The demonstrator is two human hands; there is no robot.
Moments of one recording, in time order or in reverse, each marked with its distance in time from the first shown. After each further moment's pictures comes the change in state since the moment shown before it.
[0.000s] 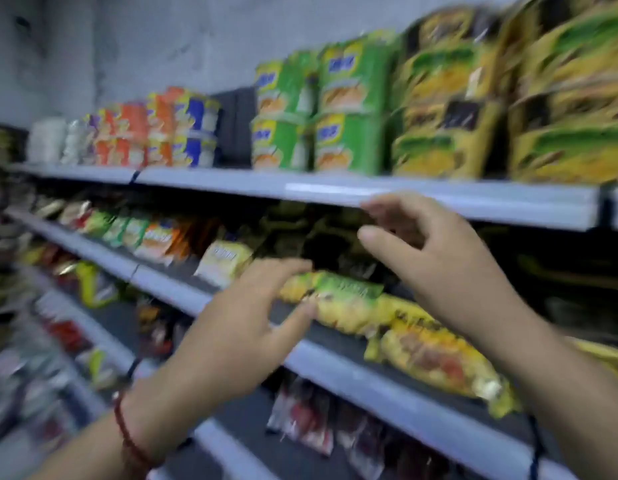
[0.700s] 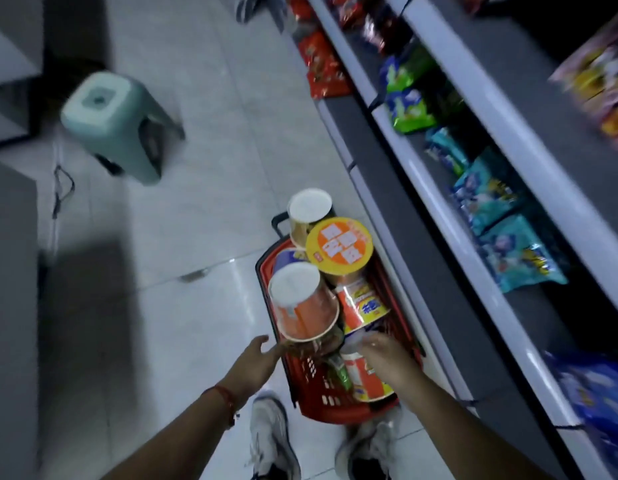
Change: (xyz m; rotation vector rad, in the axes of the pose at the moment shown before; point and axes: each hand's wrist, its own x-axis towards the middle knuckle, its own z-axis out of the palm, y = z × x) left_hand -0.767 -0.187 0.131 -0.334 -0.402 -2.180; right_hand -0.650 0.066 0.539 0.306 -1.449 1.274
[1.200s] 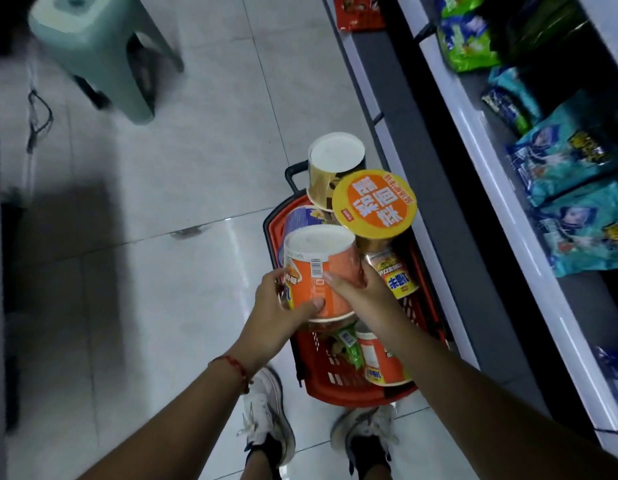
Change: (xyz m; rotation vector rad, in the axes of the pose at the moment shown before) left_hand 0.059 -0.017 0.009 -0.331 0.039 0.378; right_hand 0.074 -0.033 0.064 0.149 0.029 -0.170
